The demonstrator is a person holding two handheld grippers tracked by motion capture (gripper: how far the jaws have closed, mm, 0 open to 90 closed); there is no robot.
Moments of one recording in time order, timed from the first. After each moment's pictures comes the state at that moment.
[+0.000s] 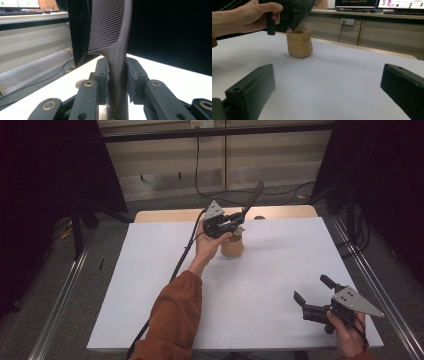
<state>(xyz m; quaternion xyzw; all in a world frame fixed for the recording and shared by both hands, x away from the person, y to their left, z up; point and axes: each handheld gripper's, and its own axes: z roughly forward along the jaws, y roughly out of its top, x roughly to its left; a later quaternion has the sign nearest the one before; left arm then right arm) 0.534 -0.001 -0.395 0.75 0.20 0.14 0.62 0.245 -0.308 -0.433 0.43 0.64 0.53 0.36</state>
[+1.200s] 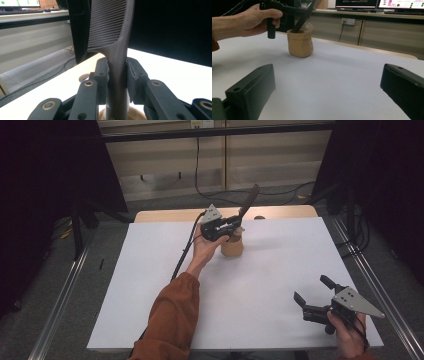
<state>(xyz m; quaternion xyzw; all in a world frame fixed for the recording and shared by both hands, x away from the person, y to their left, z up) 0.536 0.010 -0.410 0.75 0.20 0.15 0.61 0.244 -0.308 -0.433 0.43 0.64 0.53 0.36</state>
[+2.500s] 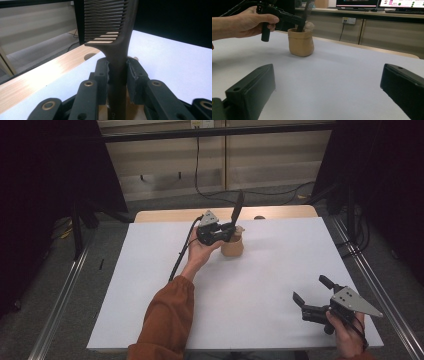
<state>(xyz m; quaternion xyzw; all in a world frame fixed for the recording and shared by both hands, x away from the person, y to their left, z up) 0.535 0.021 -0.421 0.78 0.23 0.14 0.57 0.245 -0.307 -0.434 0.42 0.64 0.53 0.35</state>
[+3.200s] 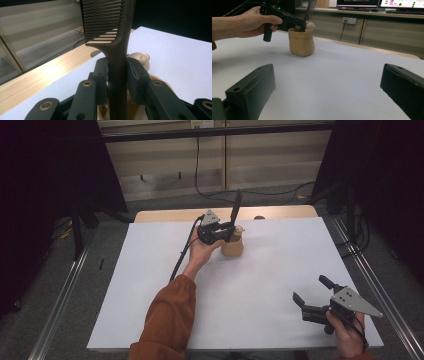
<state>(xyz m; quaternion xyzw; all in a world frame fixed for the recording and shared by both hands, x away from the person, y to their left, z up) 0.538 0.018 -0.423 0.79 0.23 0.16 0.55 0.245 -0.307 -0.434 0.42 0.64 0.53 0.35</state>
